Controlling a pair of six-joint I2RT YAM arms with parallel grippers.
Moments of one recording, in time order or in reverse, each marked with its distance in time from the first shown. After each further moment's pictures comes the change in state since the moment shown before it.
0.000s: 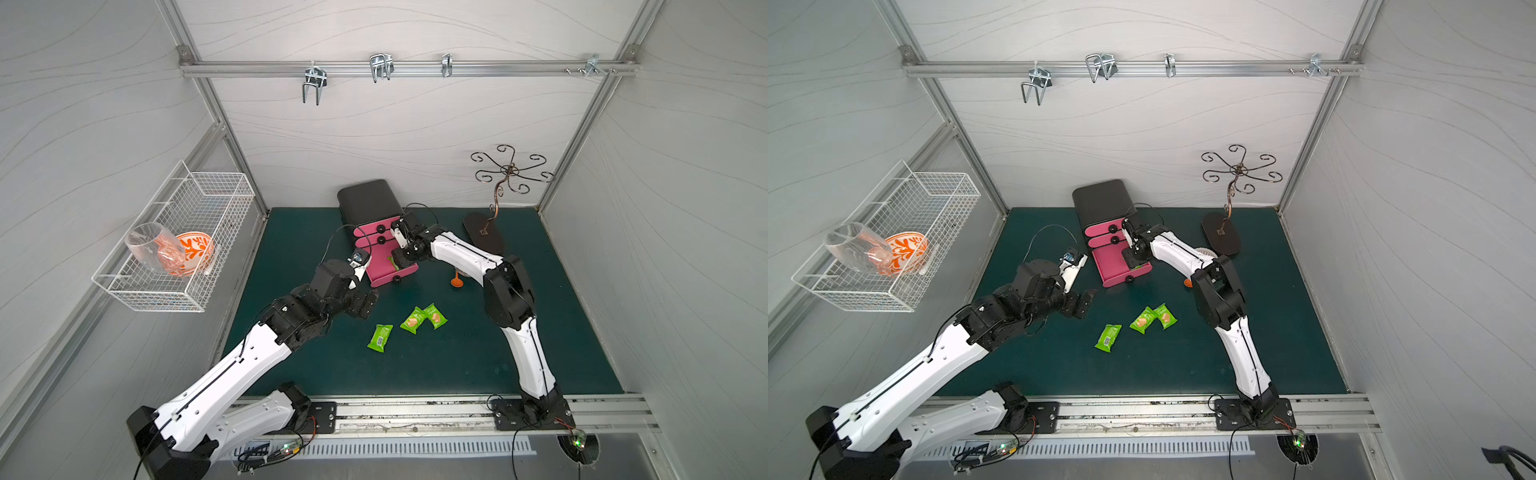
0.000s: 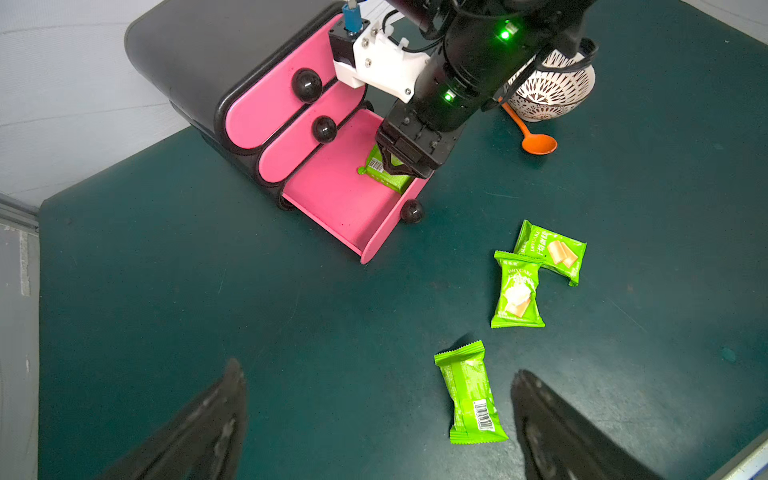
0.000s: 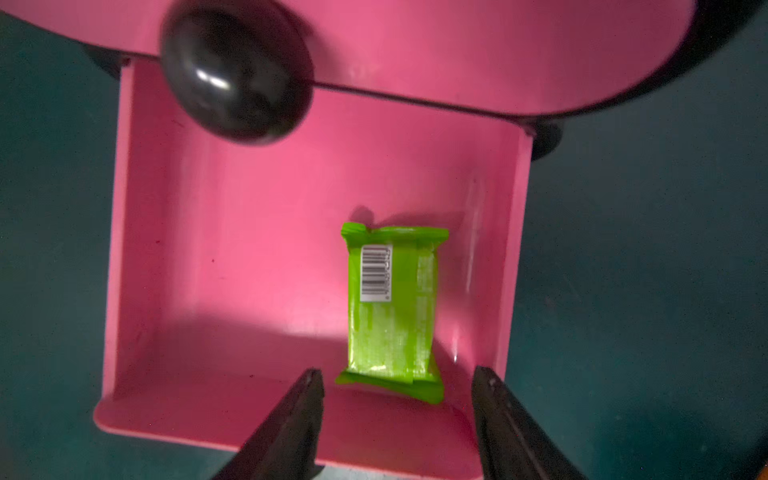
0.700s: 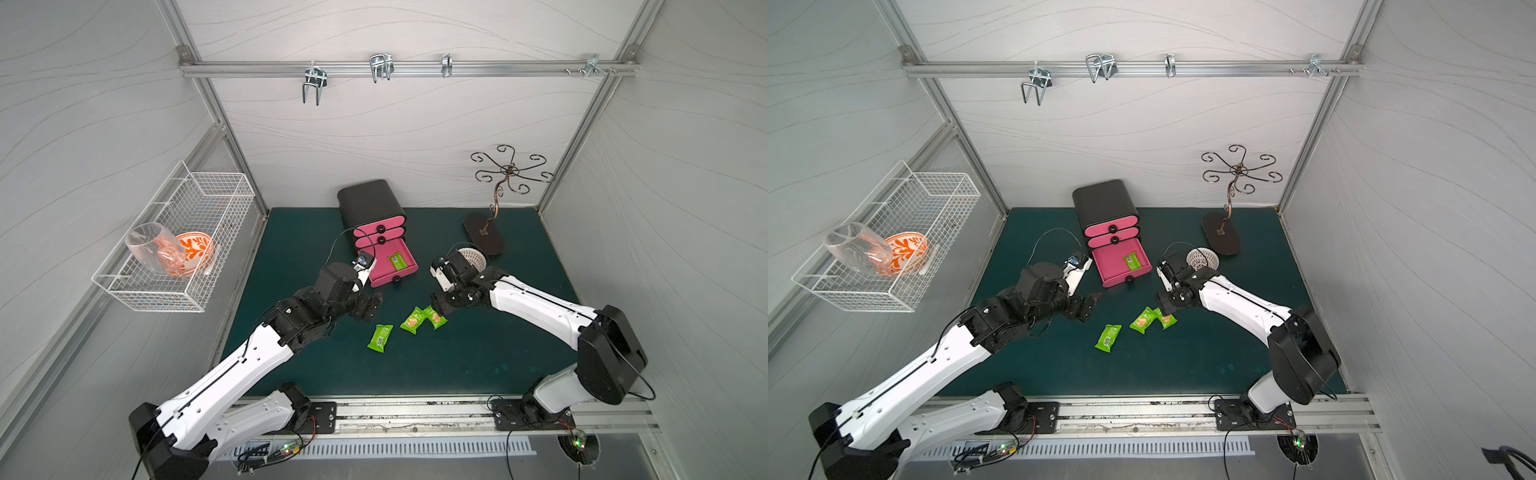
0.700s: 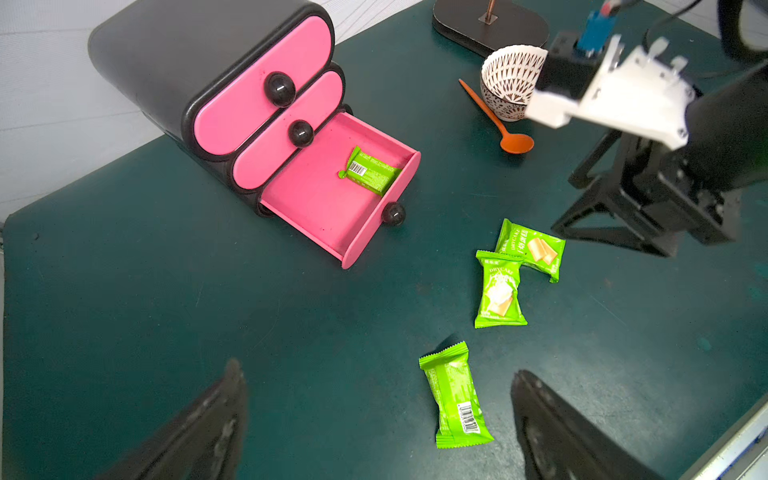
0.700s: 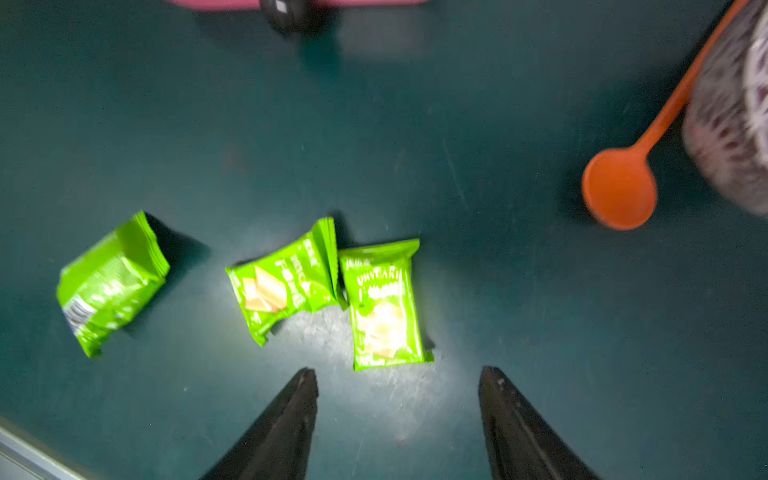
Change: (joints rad) left arm -0.032 0.000 -0.030 0.040 0.023 0.000; right arm 0.057 -0.721 -0.864 0.029 -0.033 0.120
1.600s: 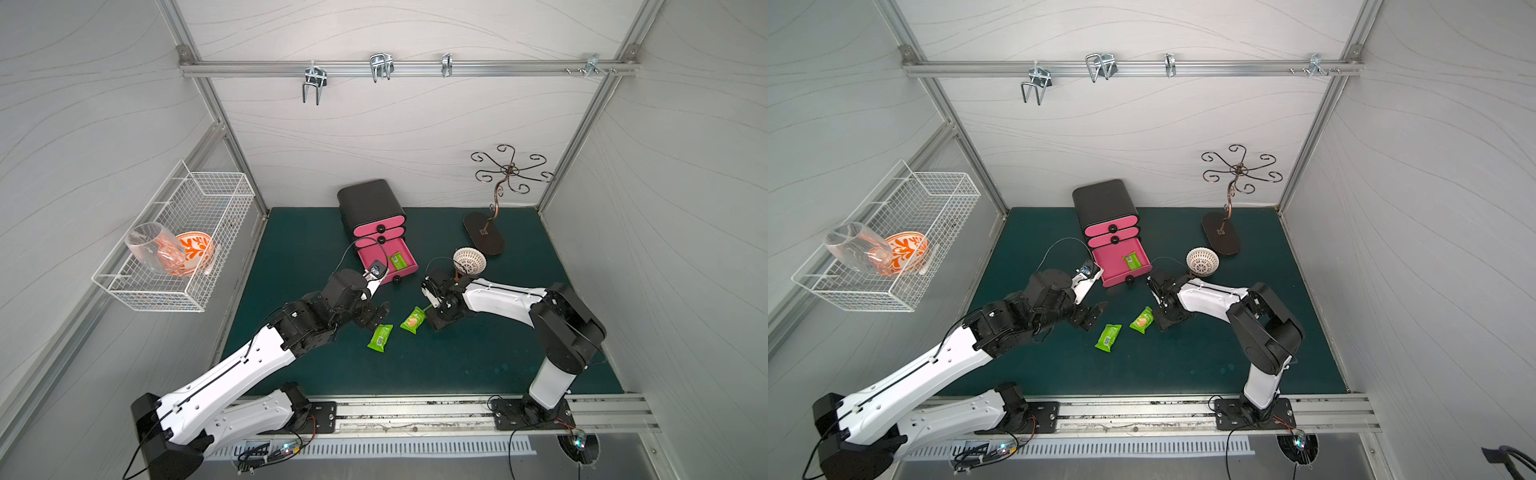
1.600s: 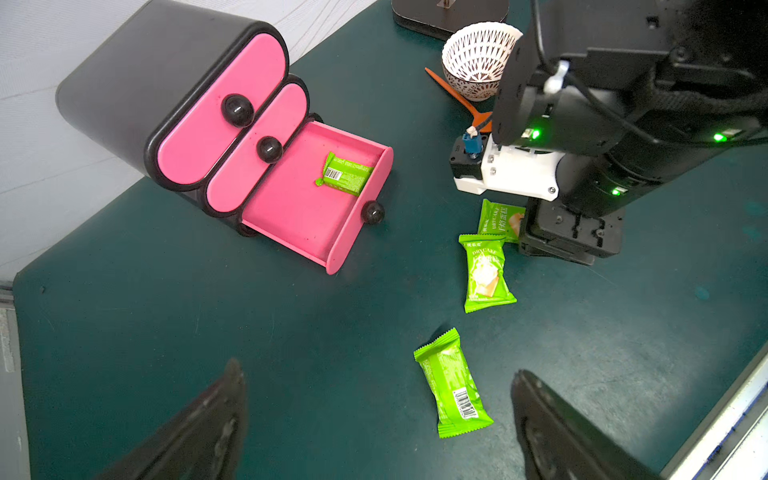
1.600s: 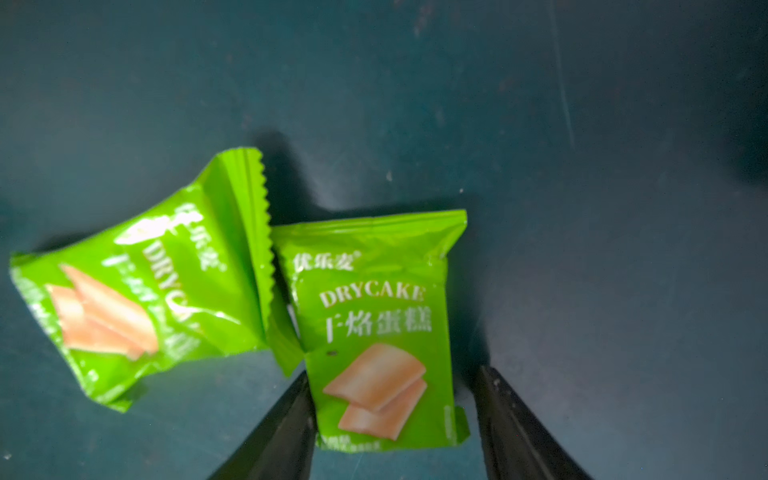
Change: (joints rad) left arm -0.103 0.006 -0.002 -0.006 -0.046 0.084; right arm 0.035 0.243 0.008 0.039 0.039 -0.013
